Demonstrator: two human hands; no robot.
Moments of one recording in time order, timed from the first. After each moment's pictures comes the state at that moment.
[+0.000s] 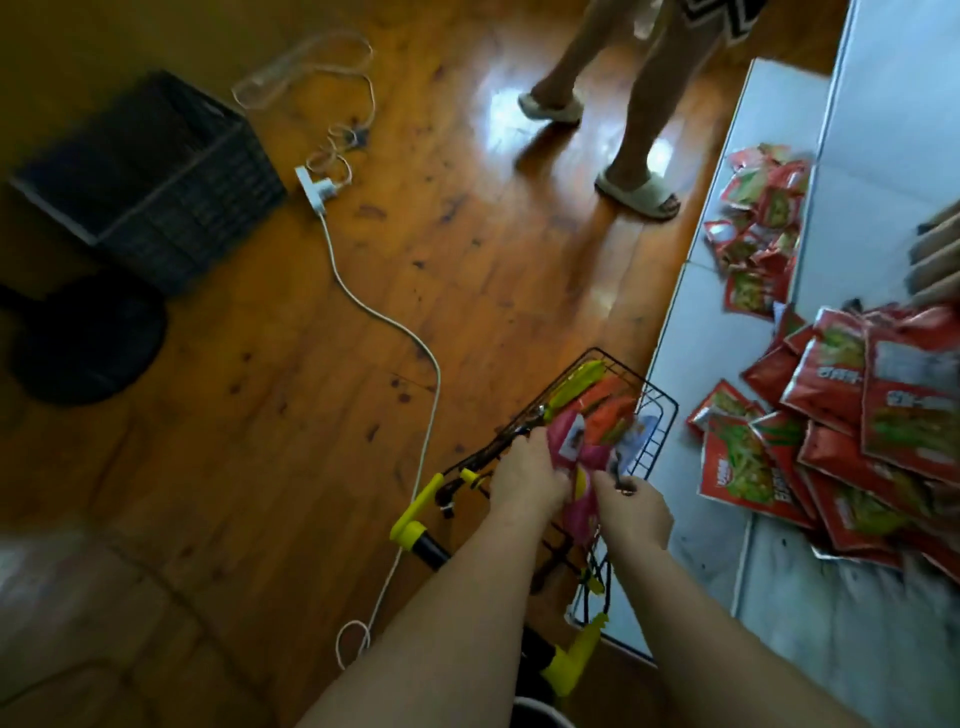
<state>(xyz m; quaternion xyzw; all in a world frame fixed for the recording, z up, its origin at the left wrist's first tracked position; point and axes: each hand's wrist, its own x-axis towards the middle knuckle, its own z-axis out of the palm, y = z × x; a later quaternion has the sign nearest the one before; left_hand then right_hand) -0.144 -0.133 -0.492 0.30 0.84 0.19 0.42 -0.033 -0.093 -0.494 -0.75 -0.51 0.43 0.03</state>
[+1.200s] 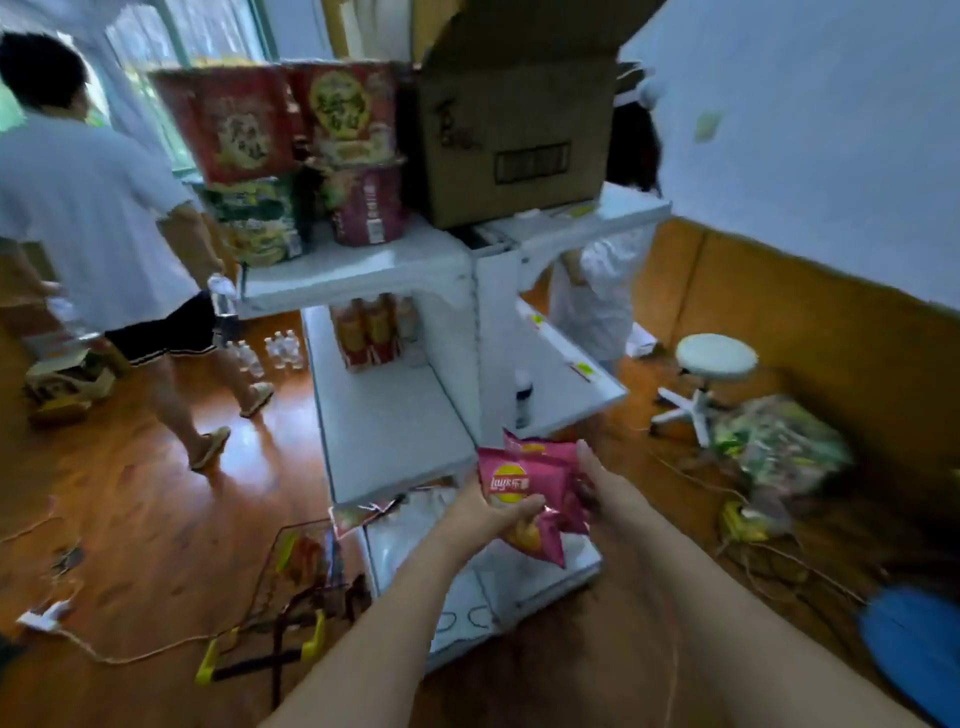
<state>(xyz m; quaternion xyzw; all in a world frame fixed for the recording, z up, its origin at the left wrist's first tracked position) 0.353 -0.388 0.027 0.59 0.53 0.29 0.53 0.537 -0.407 0.029 -0.58 -0.32 0.60 0.45</state>
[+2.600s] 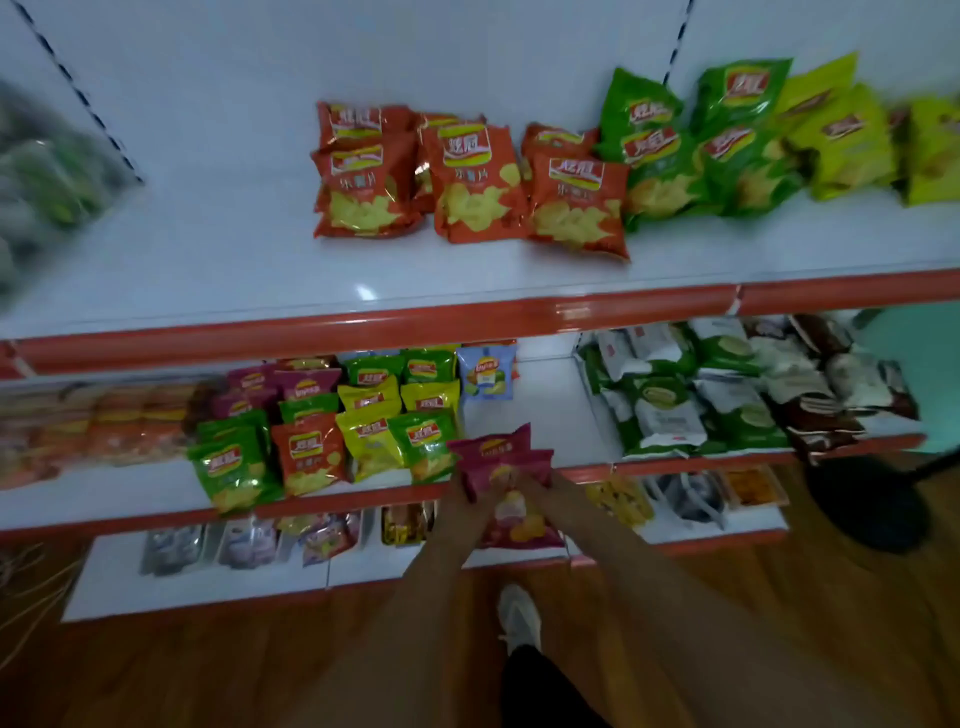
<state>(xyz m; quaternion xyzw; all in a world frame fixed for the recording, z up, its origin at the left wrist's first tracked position) 0.661 -1.107 -0.114 0.68 -0.37 -0.49 0.39 0.525 -1.148 -0.104 -0.51 0.63 -0.15 0.57</state>
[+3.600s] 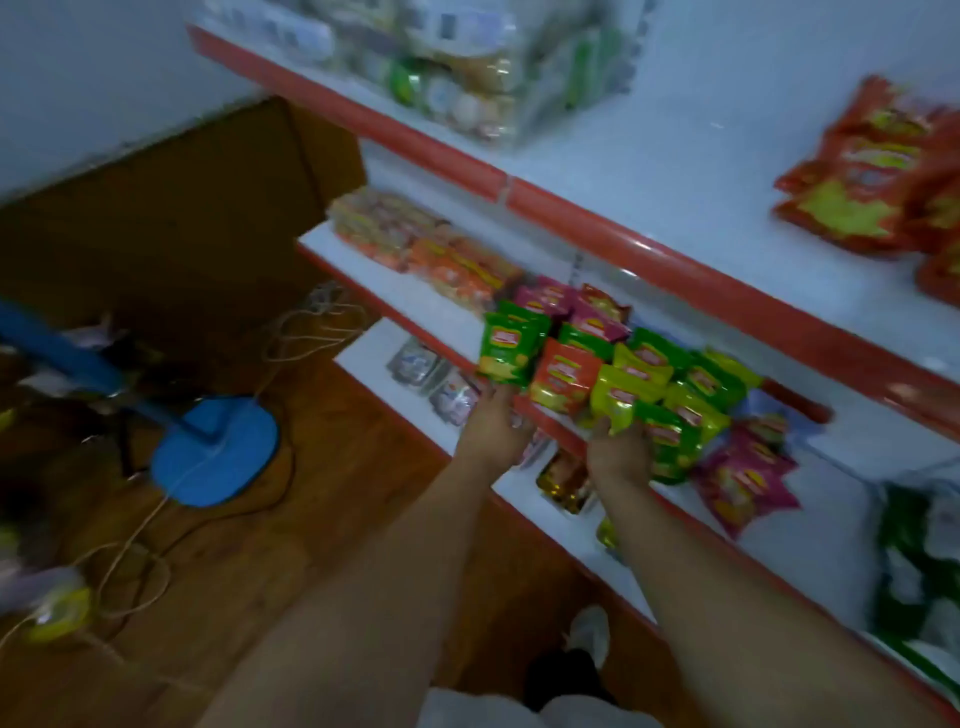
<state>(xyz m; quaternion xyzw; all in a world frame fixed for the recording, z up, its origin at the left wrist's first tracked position) 0.857 -0.973 -0.084 0.85 -0.28 -0.24 0.37 0.754 -1.104 -0.115 -0.70 0.62 -0.09 0.34</state>
